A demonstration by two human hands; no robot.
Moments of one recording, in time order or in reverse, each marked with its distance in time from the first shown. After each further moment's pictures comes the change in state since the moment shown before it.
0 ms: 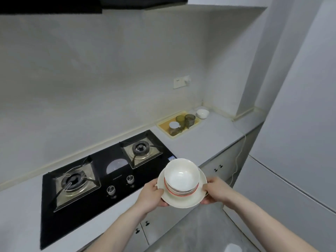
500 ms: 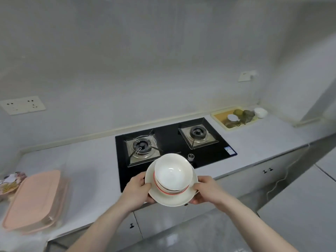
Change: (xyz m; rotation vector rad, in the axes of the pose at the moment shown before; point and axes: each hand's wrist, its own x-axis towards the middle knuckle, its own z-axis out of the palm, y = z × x) left_hand -0.171 -0.101 -0.280 -0.006 0.282 0.001; right_hand -0.066 -0.083 0.308 -0.059 -0.245 -0.076
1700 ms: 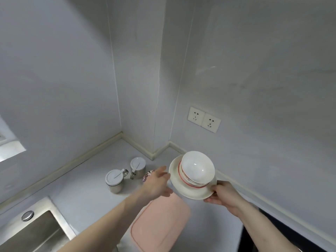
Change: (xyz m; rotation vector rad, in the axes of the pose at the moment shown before) left_hand 0.053 -0.102 -0.437 -0.541 0.760 -0.185; right_hand 0.269 -0.300 0.442 -0.303 -0.597 -0.095
